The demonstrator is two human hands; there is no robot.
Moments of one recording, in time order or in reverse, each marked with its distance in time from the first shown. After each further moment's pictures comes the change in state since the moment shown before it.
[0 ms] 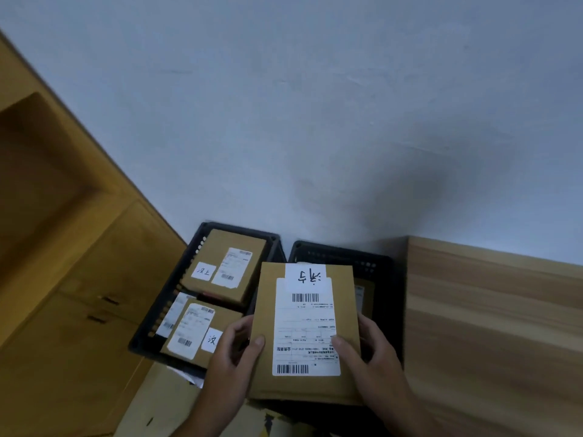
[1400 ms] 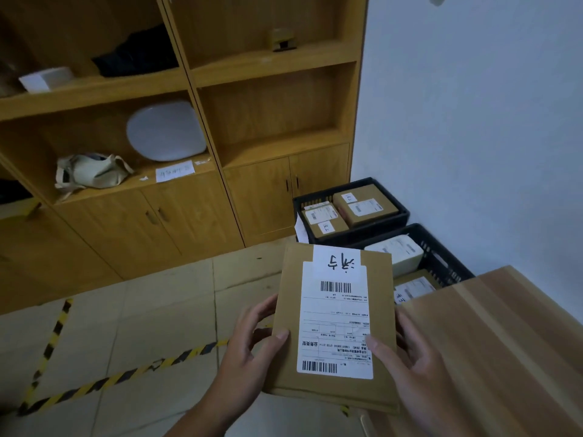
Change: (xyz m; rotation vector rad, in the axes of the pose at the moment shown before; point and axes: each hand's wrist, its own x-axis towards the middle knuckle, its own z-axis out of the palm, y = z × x) left_hand -0.488 -0.025 0.270 -0.174 0.776 0.099; right_hand -0.240 0.028 -0.266 -0.139 -0.874 -0.280
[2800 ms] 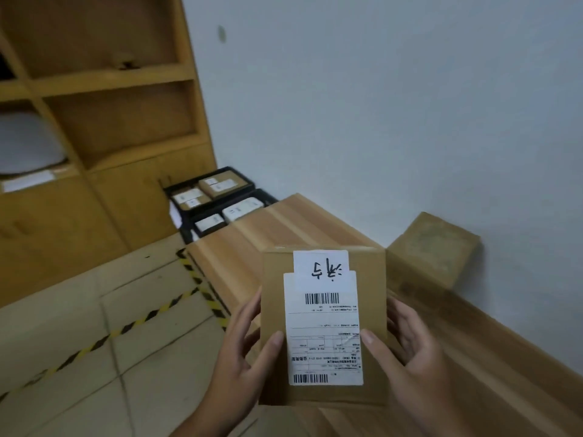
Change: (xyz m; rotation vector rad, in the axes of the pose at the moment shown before) left_hand -0.450 0.046 0.262 -0.092 -0.282 0.411; right_hand -0.528 0.036 -0.270 -0.118 0.419 -0.335
